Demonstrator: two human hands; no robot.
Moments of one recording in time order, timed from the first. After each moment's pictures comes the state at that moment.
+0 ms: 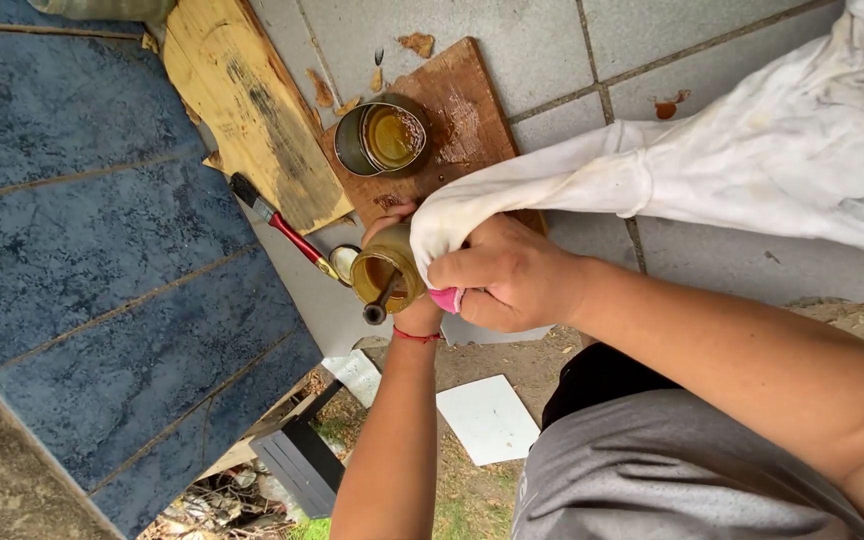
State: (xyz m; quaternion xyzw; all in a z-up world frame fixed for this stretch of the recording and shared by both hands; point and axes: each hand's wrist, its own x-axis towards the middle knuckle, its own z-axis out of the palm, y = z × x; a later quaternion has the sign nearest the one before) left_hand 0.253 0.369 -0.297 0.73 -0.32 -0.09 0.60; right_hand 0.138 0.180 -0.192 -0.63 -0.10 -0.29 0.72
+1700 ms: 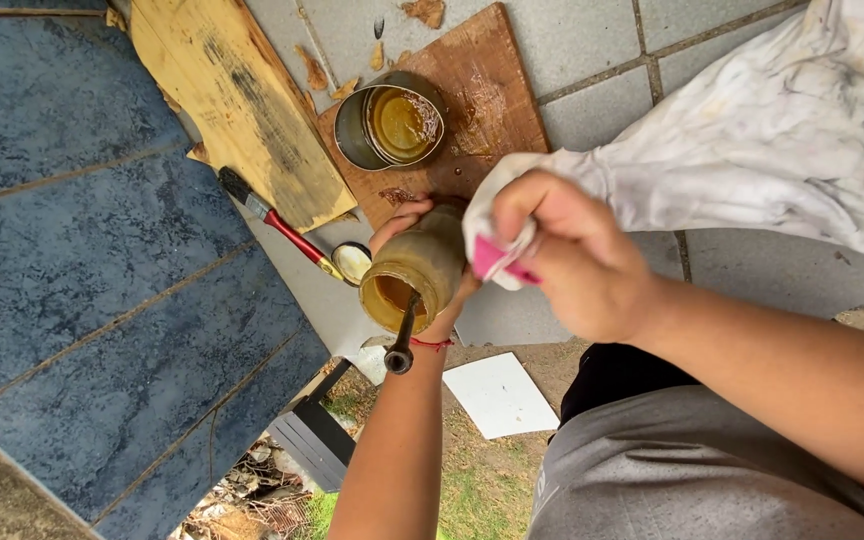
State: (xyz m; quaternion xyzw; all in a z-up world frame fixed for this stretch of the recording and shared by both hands) left_hand 0.223 0.348 -0.245 0.72 -0.30 -0.12 0.62; right_hand 0.120 0.181 -0.189 -0.32 0.08 -0.18 0.93
